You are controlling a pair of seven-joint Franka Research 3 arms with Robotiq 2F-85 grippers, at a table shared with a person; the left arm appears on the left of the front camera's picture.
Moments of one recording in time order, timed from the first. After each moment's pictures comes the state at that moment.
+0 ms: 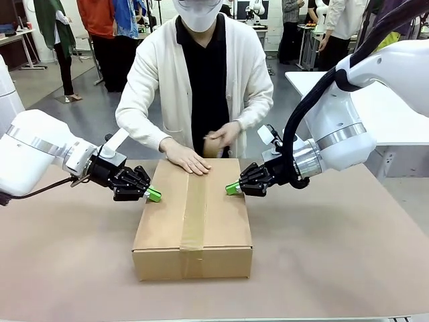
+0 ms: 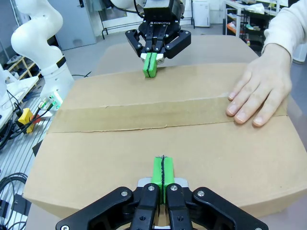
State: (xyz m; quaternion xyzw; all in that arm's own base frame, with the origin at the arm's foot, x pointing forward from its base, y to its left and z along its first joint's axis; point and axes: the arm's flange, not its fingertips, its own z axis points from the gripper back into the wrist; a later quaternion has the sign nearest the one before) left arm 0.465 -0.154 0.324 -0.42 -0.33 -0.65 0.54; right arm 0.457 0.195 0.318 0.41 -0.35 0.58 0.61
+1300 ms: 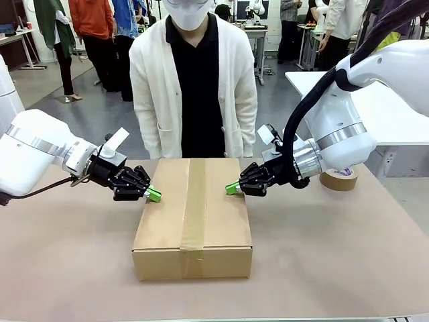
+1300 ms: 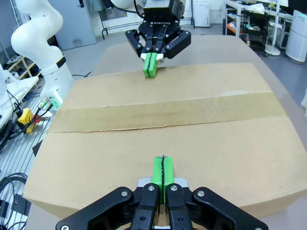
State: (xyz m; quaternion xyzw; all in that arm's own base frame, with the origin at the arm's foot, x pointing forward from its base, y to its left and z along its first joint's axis) left arm 0.465 -0.154 0.324 -0.42 -0.33 -0.65 0.54; right arm 0.457 0.195 0.319 0.41 -0.35 0.58 0.61
